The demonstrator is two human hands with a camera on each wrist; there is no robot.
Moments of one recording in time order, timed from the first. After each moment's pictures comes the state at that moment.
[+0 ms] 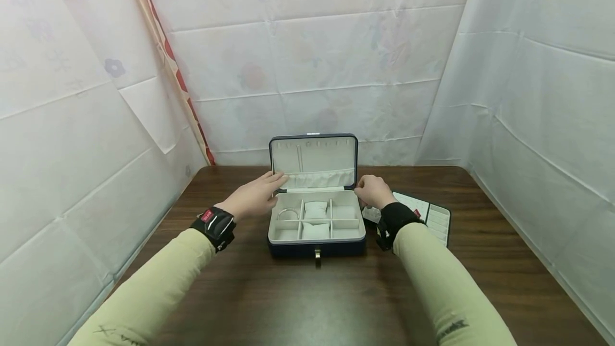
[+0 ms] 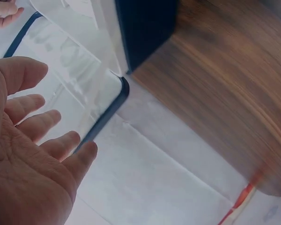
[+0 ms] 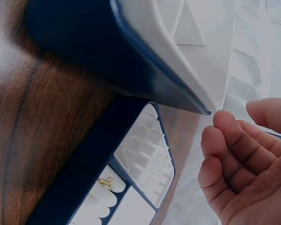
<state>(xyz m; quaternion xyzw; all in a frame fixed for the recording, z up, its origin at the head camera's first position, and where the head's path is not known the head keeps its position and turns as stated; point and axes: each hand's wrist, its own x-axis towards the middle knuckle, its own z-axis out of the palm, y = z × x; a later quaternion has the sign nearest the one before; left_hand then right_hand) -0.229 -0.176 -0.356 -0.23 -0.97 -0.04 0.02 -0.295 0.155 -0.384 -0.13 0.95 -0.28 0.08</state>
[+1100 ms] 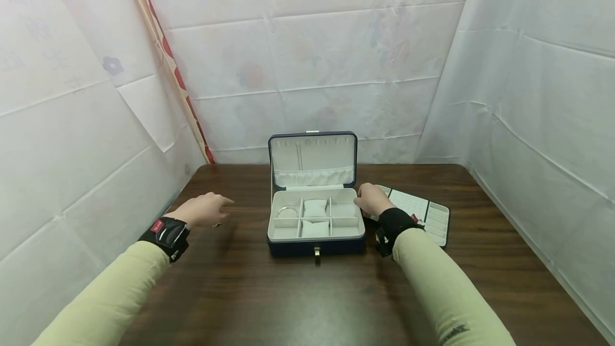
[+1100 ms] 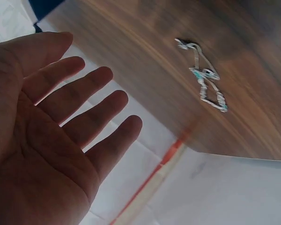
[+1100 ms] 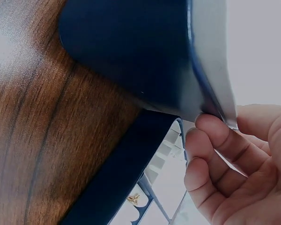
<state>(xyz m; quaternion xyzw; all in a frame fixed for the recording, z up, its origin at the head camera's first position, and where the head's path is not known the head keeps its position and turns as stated) -0.204 -0.282 -0.374 -0.10 -0.99 -0.06 -0.09 -0.284 0.151 -0.399 -0.13 0.96 -0.24 0.11</state>
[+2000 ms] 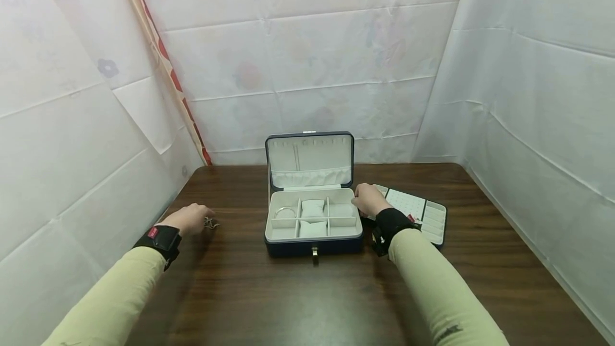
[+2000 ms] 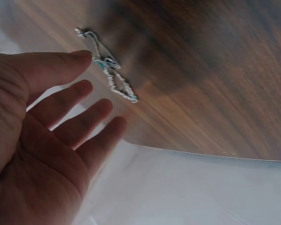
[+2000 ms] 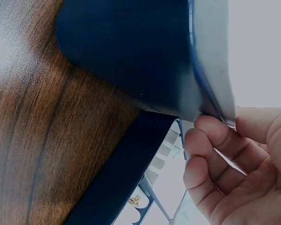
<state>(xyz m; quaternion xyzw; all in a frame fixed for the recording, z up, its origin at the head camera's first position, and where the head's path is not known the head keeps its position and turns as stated) -0.213 -0.334 -0.420 -0.09 -0.99 -0.04 -0.08 -0.286 0.152 -0.403 -0.14 0.95 -0.24 0.10</state>
